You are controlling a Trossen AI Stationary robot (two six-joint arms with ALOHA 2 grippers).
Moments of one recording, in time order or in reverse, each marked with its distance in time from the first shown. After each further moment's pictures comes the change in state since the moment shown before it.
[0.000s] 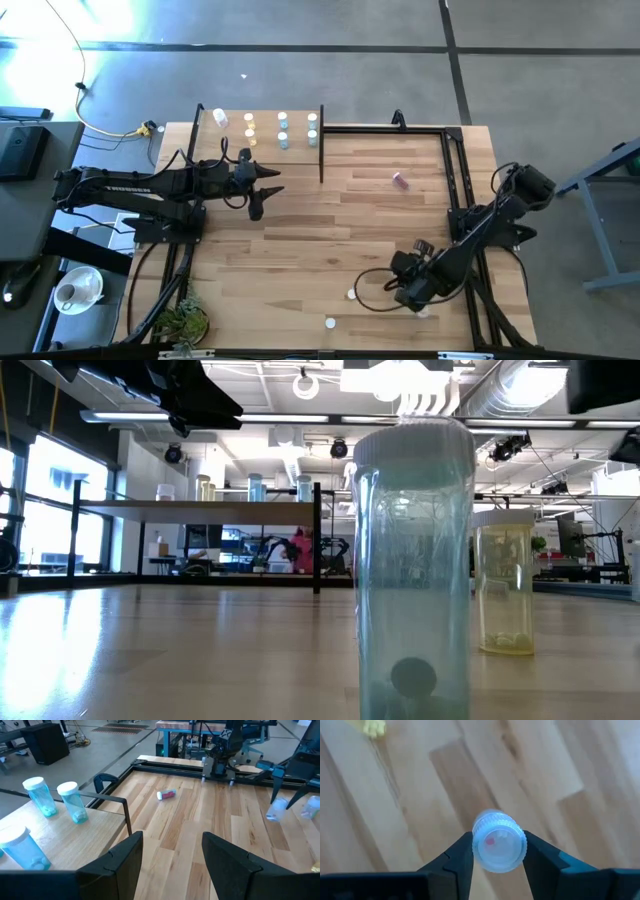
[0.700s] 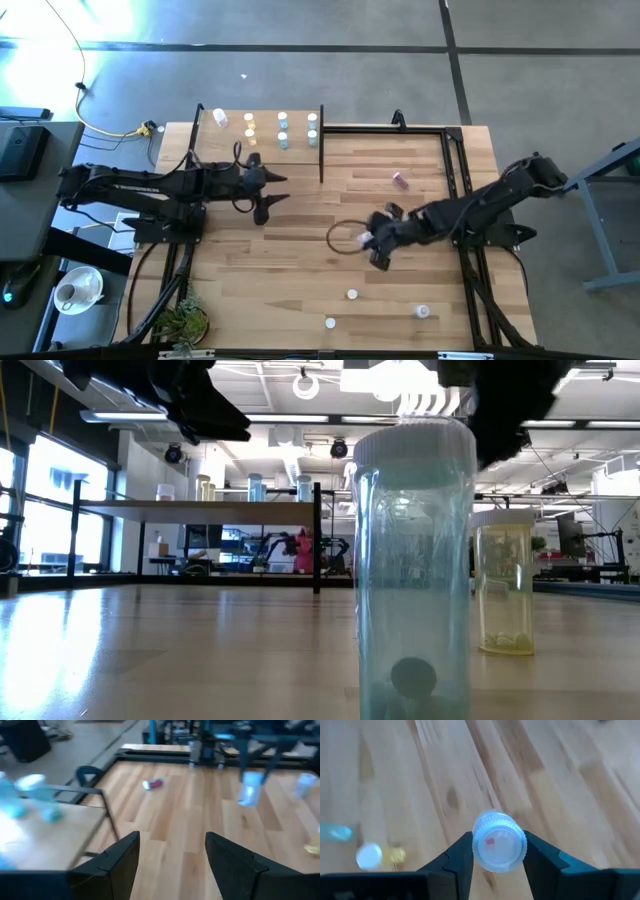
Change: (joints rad) left arm -0.011 0.096 0.000 0.040 0.064 0.050; right arm -0.400 -0.161 0.001 0.275 -0.018 -0.526
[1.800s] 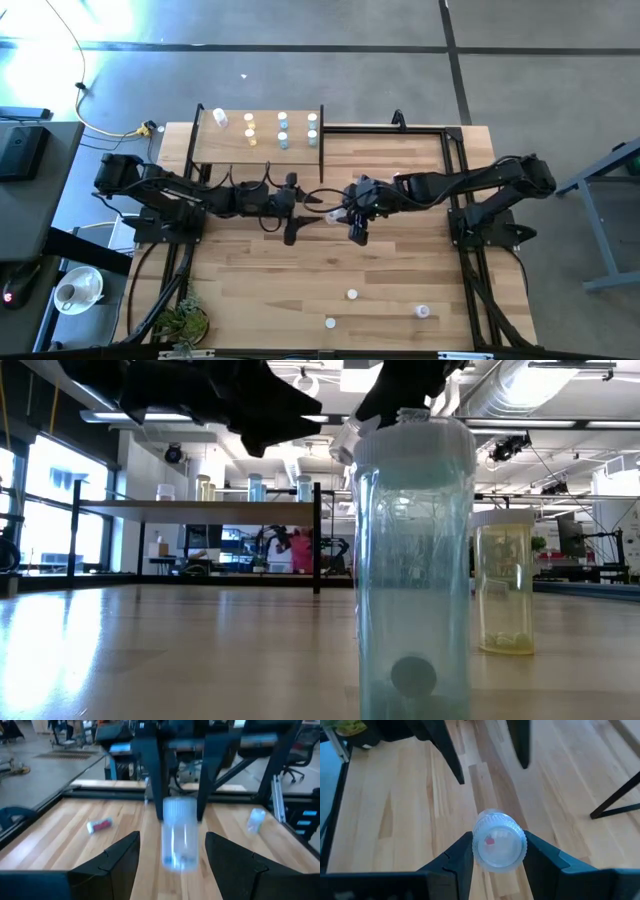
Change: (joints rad) left arm -0.108 0.458 0.043 0.618 0.077 -0.024; right arm -0.241 0.091 0.223 0.096 -0.186 -0.344
